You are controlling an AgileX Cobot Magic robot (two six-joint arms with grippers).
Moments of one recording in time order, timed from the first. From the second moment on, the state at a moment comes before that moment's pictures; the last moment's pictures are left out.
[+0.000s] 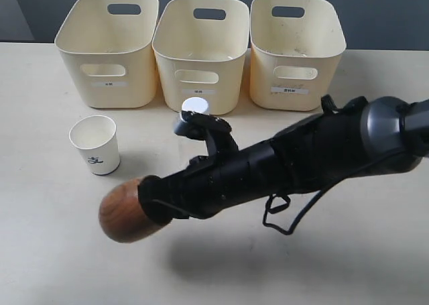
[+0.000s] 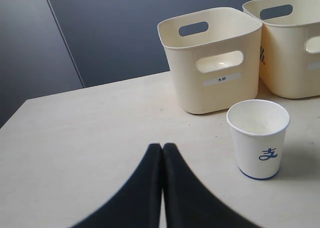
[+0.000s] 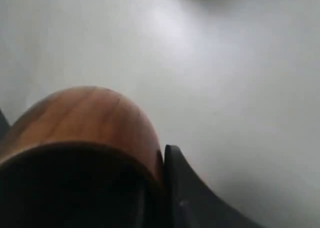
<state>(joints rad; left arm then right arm) -0.04 0.00 0.00 0.06 0.23 0.12 0.78 1.82 -0.84 1.75 0.49 -1.17</state>
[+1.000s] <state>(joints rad) -0.04 0.00 0.00 0.06 0.23 0.12 0.78 1.94 -1.47 1.74 0.04 -1.33</state>
